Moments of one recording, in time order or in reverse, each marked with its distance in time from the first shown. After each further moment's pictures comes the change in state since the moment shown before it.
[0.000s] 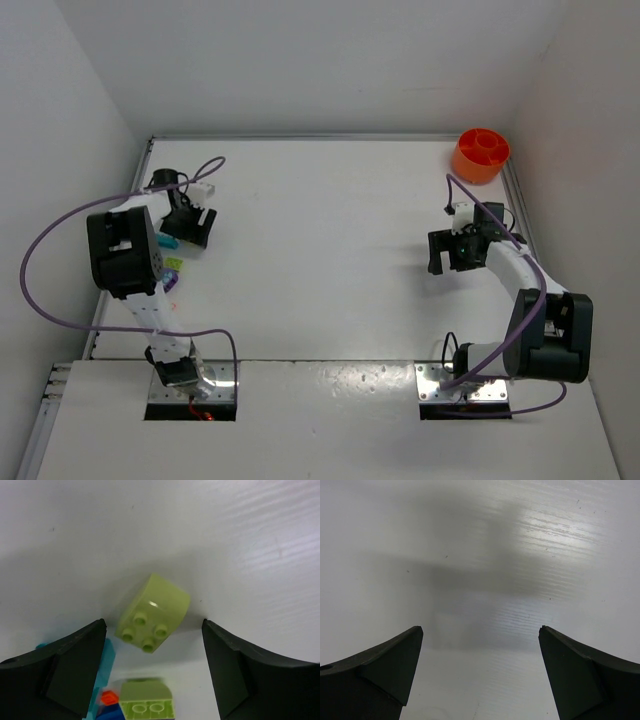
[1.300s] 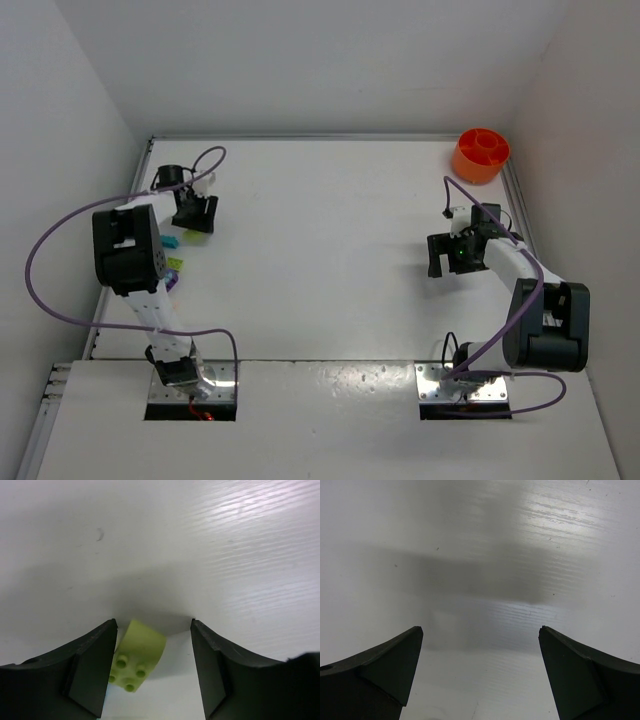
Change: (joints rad) left arm -0.018 0.024 -0.009 0.185 0.050 -0.141; right arm 0.000 0.055 0.000 -0.008 0.016 0.000
